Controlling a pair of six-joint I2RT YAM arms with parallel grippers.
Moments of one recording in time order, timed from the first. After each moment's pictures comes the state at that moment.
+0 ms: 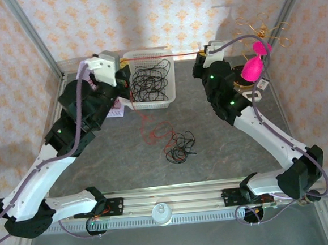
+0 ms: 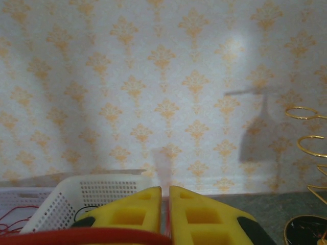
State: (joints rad) left arm -0.69 1.11 1.55 -0.34 -0.35 0.05; right arm 0.56 1.32 1.26 0.07 0.51 0.09
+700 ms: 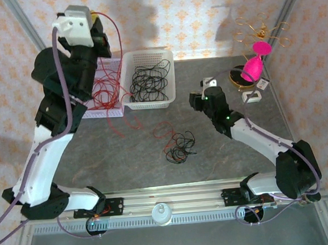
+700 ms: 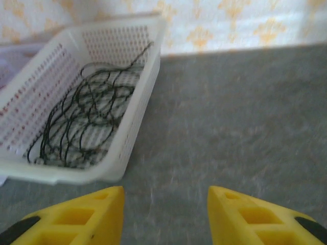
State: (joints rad) left arm -0.52 1.36 1.97 -0.27 -0.44 0.21; right arm 0.48 1.30 0.82 0.03 0.17 0.32
